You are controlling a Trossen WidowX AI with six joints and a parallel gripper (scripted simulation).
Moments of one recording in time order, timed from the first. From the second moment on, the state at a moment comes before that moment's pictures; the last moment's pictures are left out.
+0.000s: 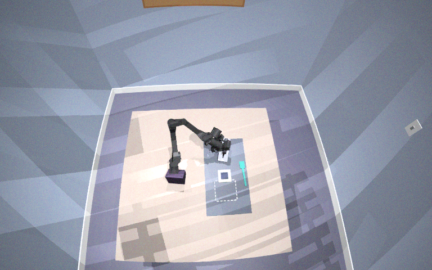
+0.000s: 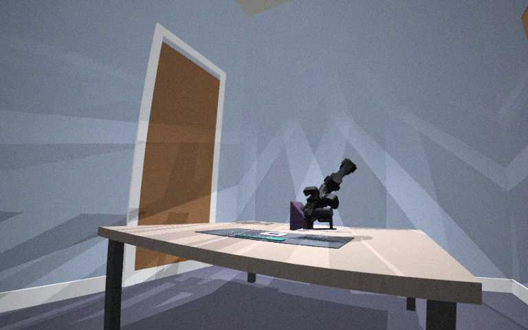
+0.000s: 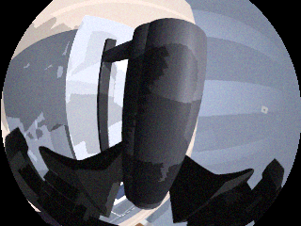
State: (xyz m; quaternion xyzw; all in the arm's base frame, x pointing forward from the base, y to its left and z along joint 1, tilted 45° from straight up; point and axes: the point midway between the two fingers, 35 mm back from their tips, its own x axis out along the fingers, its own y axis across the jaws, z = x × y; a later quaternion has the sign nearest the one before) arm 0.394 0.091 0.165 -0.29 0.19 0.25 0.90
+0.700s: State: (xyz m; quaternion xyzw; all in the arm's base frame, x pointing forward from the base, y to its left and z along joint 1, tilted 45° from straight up) arm 0.389 0.056 0.132 -0.32 0.09 0.27 0.90
